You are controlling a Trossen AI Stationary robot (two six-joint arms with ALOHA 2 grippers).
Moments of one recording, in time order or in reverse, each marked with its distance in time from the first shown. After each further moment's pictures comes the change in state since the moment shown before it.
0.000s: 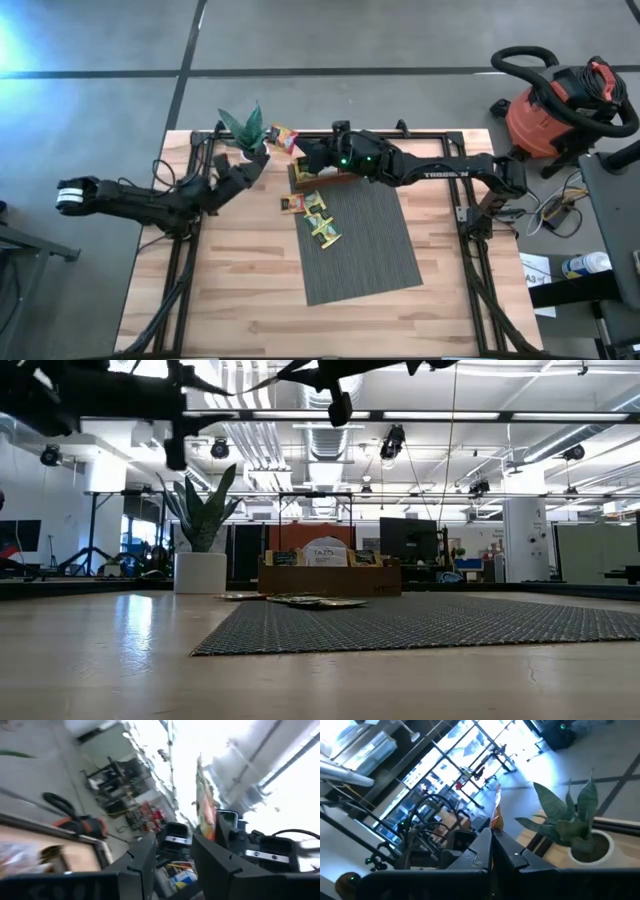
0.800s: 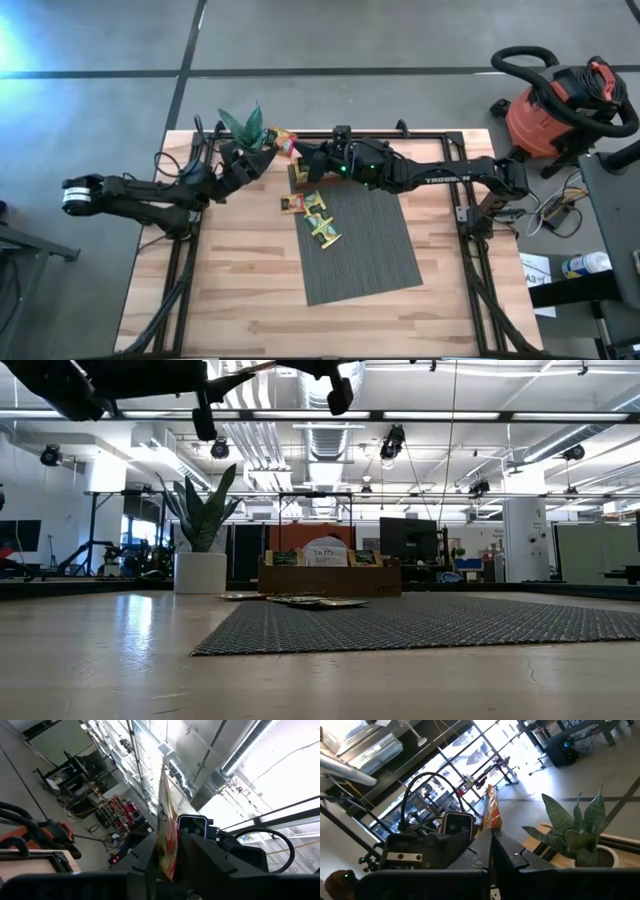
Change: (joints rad) left arm 0.077 0.112 0.160 0.074 0.246 0.092; right arm 0.056 -0.007 0.000 0.051 0.076 -0.100
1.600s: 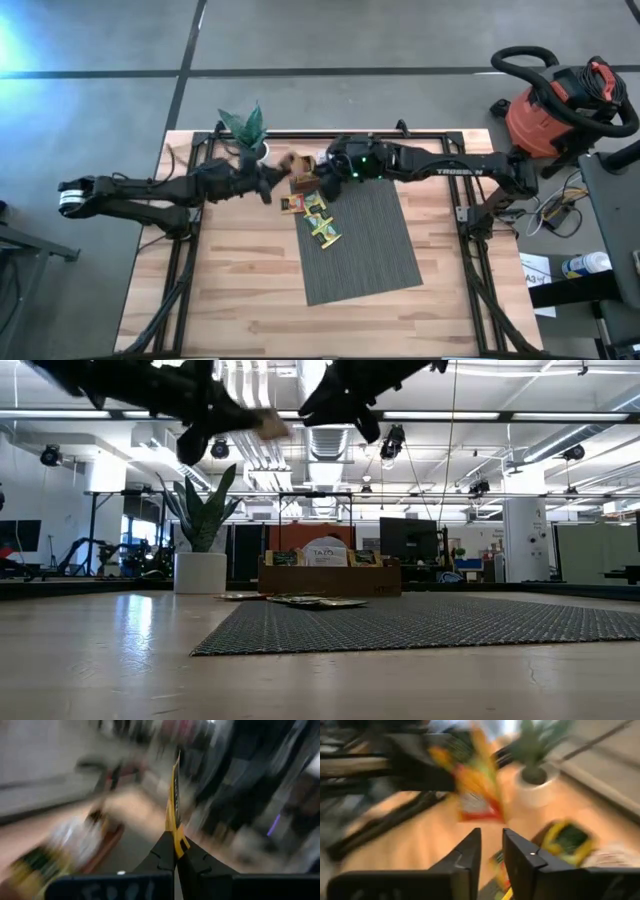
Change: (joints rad) left arm -0.001 -0.061 0.105 -0.714 0.098 0.309; right arm -0.075 -0.081 0.001 -0.620 -0.293 -0.294
